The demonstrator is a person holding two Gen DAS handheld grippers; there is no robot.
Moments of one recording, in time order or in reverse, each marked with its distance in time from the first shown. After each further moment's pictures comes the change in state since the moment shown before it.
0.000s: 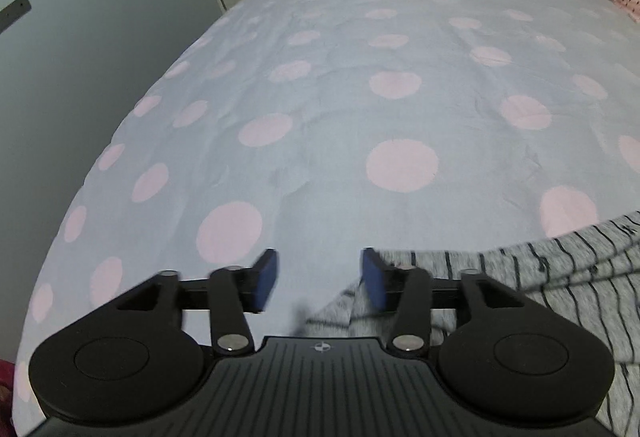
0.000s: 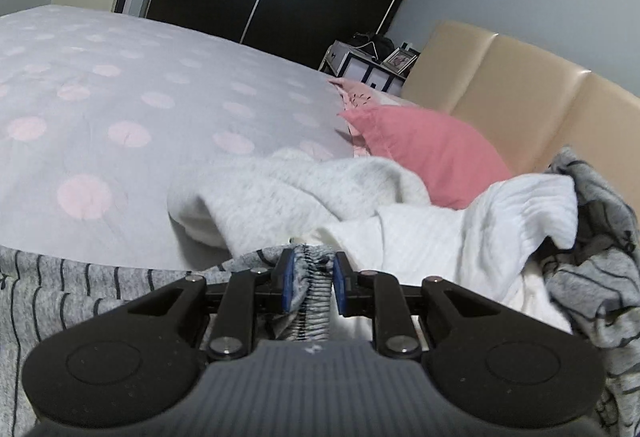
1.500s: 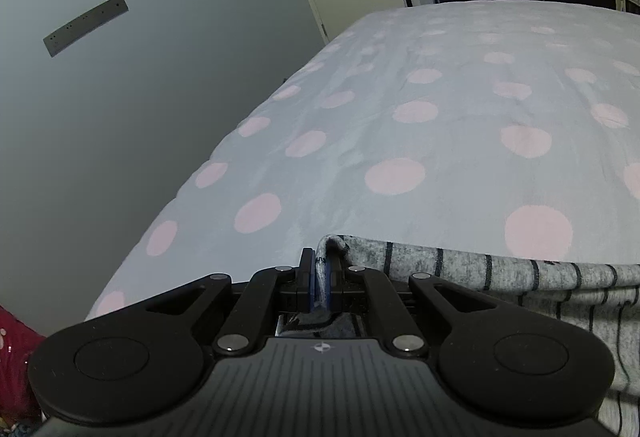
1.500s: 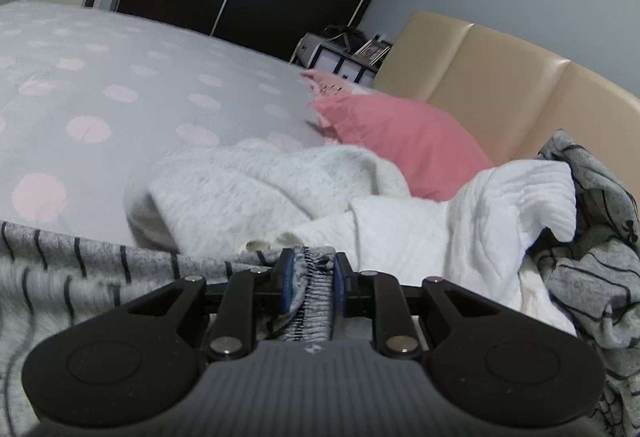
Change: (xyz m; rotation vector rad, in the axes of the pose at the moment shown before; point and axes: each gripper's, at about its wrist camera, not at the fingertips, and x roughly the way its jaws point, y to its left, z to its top) left arm 0.025 0.048 0.026 -0.144 -0.093 0.278; right arm 0.035 0.005 0.003 0.027 0.004 -0.097
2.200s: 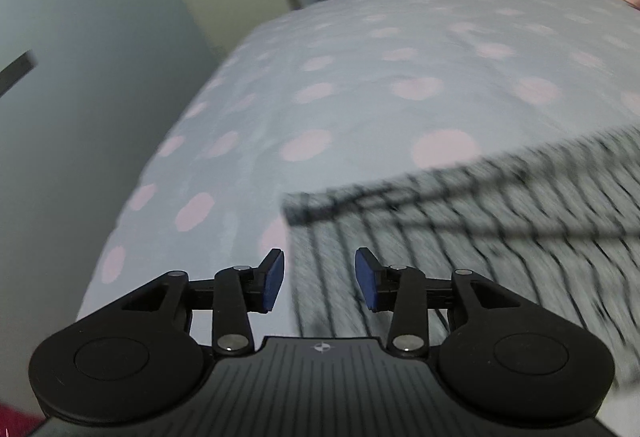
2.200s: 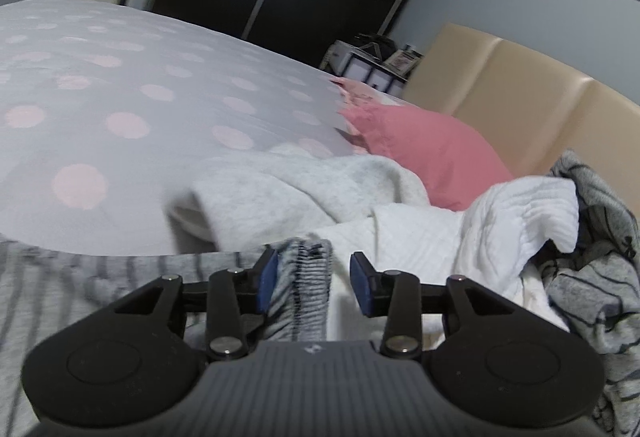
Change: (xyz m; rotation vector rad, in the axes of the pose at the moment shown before) left arm -0.041 0.008 -0.065 0.317 -0.048 -0.267; right arm -0.038 0.001 -0.002 -0.082 -0.018 0.114
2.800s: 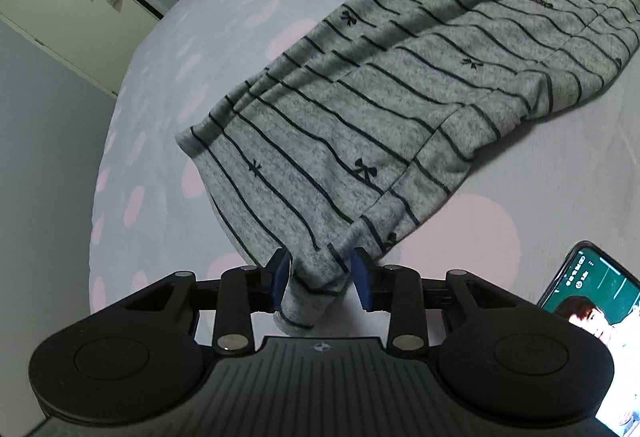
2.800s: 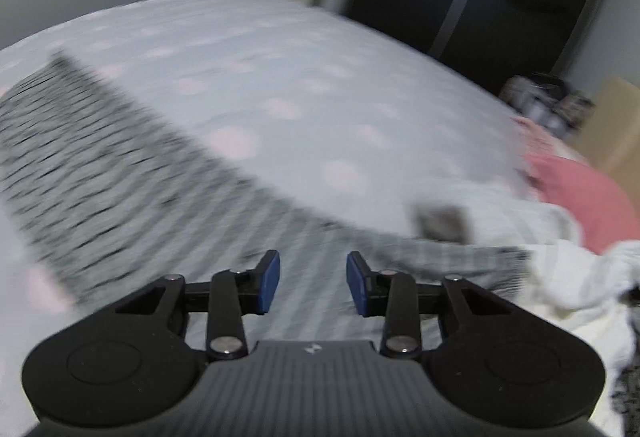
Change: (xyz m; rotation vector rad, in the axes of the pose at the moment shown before) left arm -0.019 -0.044 -0.082 0.456 0.099 -0.097; right arm -0.165 0.088 -0.012 -0.248 -0.001 0.553
